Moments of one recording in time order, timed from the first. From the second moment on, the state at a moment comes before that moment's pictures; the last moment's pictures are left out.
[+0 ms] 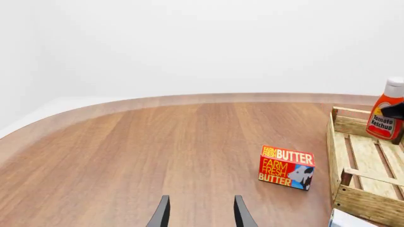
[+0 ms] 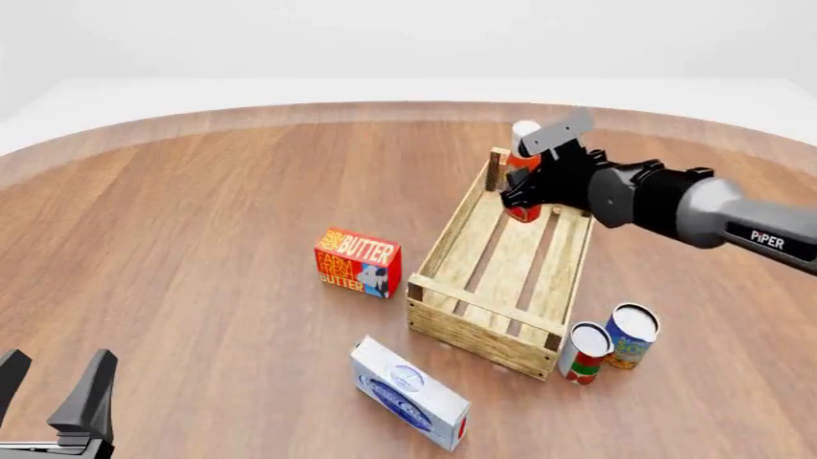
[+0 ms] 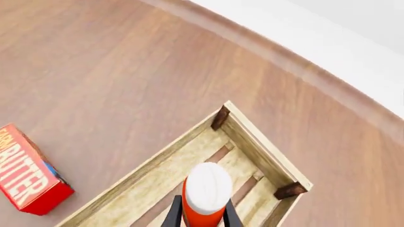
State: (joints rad) left arm 0.00 0.00 0.00 0.00 0.00; right arm 0.24 1.78 -1.25 0.05 -0.27
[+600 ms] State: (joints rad) left arm 0.00 0.00 0.00 0.00 0.00; right arm 0.21 1.93 -1.18 -0.14 -0.22
